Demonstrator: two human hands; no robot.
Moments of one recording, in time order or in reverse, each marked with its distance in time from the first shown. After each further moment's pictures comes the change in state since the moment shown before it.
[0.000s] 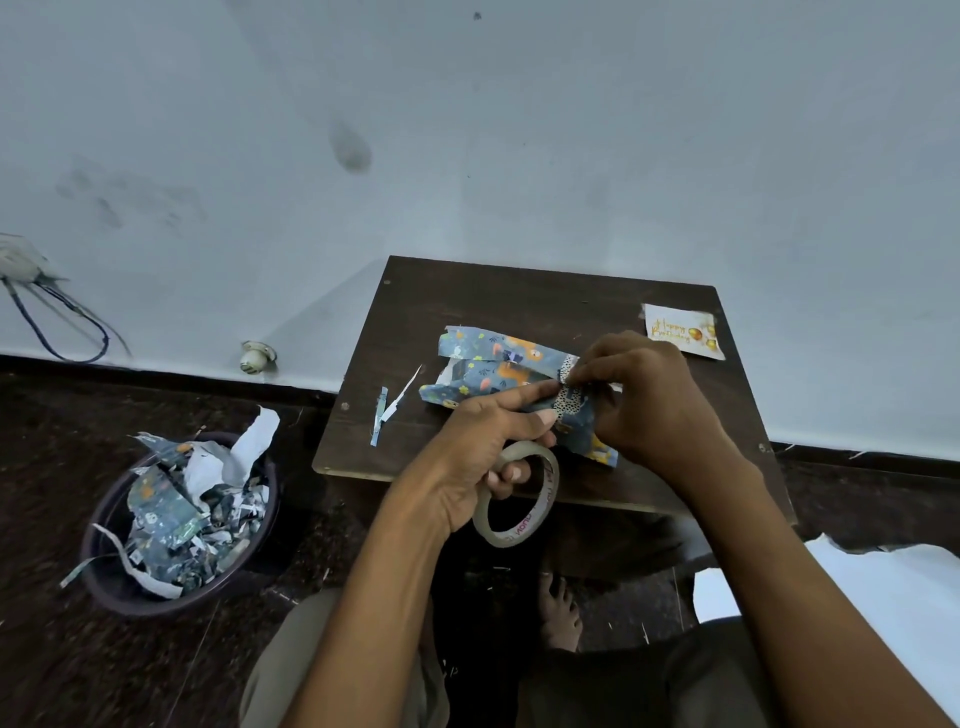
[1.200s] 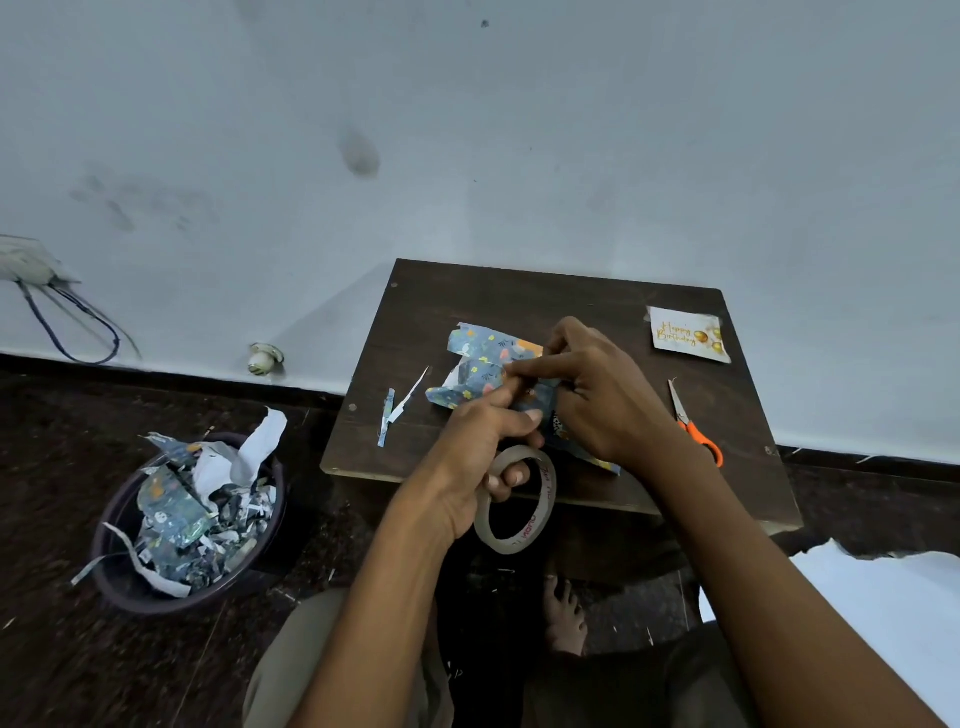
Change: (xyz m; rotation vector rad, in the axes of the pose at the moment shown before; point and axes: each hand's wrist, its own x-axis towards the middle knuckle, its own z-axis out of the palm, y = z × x) left_hand -0.006 -0.002 -0.001 0.006 0.085 0.051; right_hand 0.020 -0.026 0.019 0.147 -0.193 0.179
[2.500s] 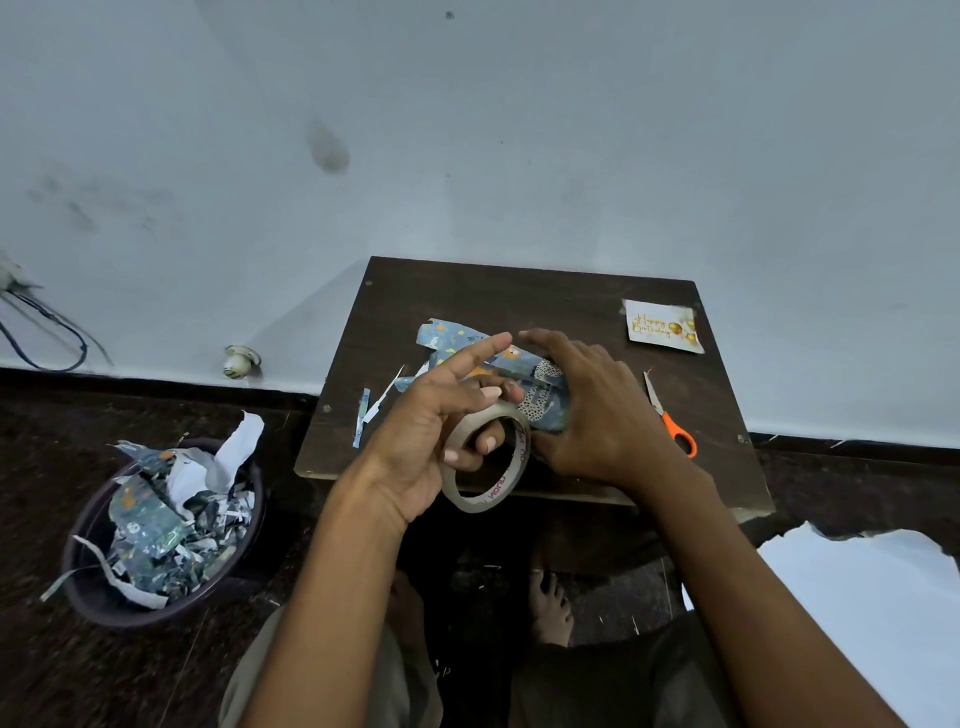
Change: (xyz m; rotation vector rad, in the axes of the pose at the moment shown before) left_hand -0.008 0.020 -0.011 -0.158 -0.170 0.128; right_hand -0.026 0.011 -0.003 -0.116 -0.030 0.082
